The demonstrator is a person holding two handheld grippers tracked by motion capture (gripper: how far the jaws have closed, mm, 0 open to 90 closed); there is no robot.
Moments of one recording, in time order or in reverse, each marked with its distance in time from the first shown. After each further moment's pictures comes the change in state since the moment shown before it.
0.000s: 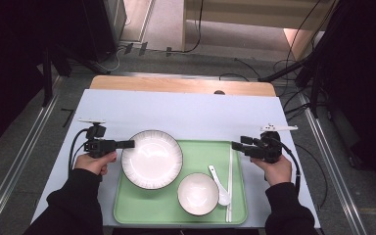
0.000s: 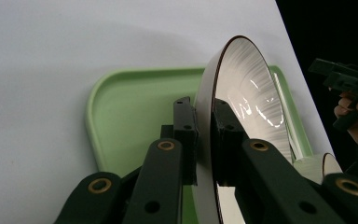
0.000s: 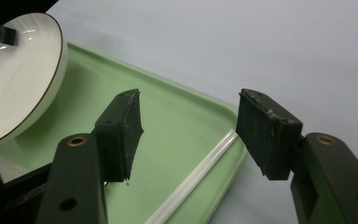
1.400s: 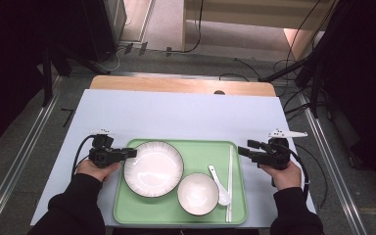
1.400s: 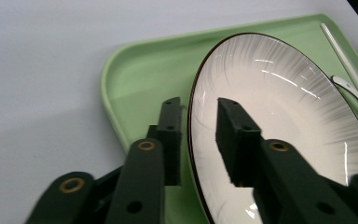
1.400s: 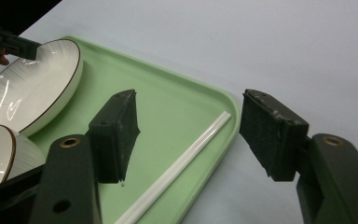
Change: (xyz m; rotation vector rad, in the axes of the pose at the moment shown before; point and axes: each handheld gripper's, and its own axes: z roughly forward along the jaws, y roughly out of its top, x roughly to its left) left arm -0.004 -0.023 0.013 0.010 0.141 0.275; right arm 0.001 -0.013 -0.022 -0.021 -0.006 -0.033
